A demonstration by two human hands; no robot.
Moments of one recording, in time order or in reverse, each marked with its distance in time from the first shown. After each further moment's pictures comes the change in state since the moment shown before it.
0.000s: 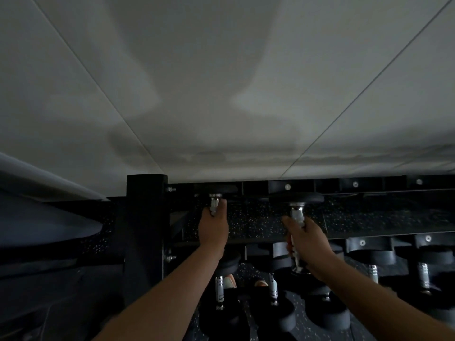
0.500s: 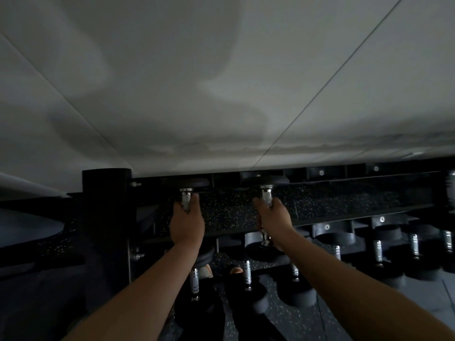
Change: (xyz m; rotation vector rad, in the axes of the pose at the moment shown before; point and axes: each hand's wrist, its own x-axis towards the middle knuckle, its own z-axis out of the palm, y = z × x) left_hand 0.006 -0.010 0.013 0.238 0.156 0.084; right_hand 0.045 0.010 0.006 -0.115 0.129 -0.013
